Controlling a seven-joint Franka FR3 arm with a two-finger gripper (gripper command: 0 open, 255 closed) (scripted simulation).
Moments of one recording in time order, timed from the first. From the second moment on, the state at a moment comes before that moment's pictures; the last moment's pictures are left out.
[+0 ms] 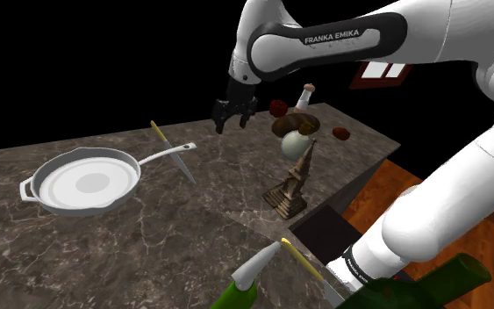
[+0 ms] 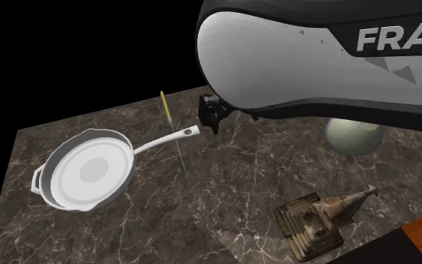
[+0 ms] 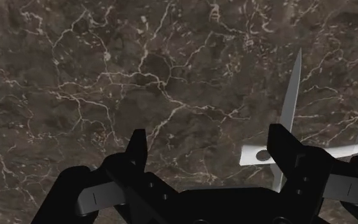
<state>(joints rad) 0.05 -0.12 0.33 -2.12 0.00 2.05 0.30</state>
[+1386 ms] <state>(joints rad) 0.21 0.54 0.35 -1.58 -0.22 2.10 0.58</state>
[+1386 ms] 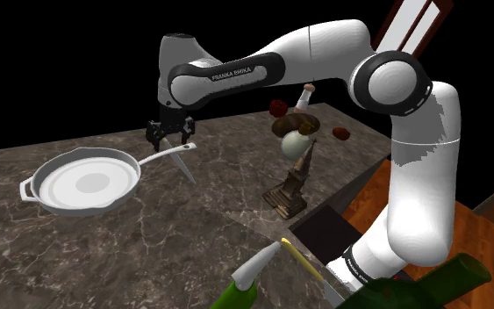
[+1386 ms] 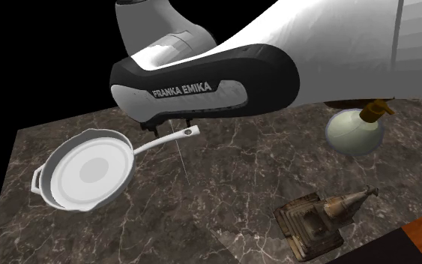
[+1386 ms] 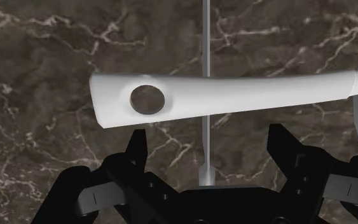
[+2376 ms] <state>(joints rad) 0.21 0.56 0.35 -1.59 -0.23 2.13 0.58</state>
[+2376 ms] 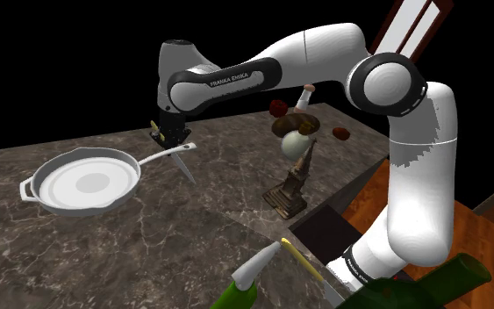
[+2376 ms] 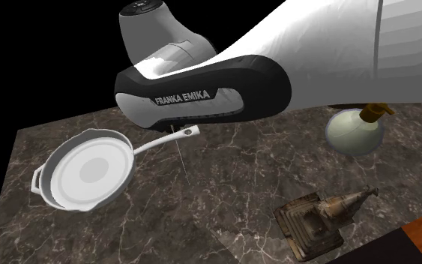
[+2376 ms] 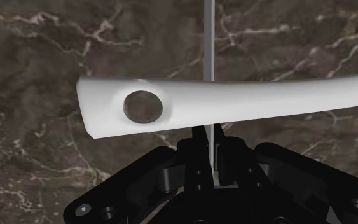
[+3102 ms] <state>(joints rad) 0.21 0.53 0.35 -1.55 -0.21 2.06 0.57</state>
